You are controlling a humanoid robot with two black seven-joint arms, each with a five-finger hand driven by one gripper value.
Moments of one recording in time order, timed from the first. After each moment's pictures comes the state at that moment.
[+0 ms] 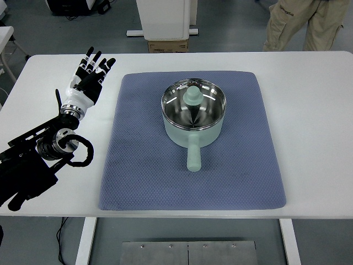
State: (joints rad) left arm -0.82 0.26 -0.48 -0.70 -0.26 -0.11 -0.49; right arm 0.00 0.00 0.47 0.13 -0.44 -0.03 0.03
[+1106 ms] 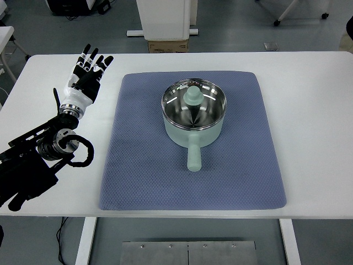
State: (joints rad) left arm -0.83 0.26 -0.48 -0.70 -0.26 -0.11 -0.53; right arm 0.00 0.00 0.47 0.13 -0.44 -0.03 0.03
